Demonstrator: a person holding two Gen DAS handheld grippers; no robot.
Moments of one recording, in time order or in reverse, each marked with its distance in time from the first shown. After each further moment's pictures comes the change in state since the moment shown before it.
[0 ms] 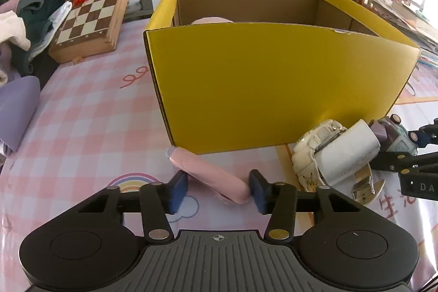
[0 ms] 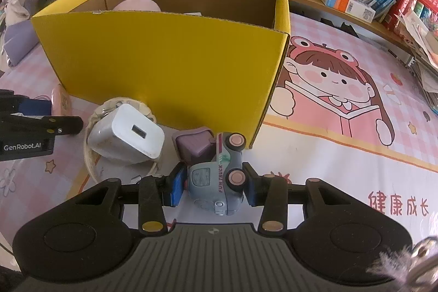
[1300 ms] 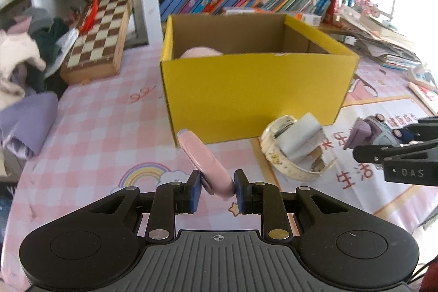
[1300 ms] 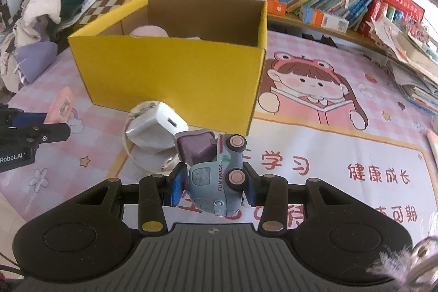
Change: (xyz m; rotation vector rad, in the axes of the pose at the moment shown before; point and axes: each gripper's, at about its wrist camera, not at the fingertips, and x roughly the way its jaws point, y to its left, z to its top) left arm -0.074 -0.004 -0.026 0.076 -0.134 -0.055; right arm -0.064 0.020 -0.031 0.054 -0.116 -0.036
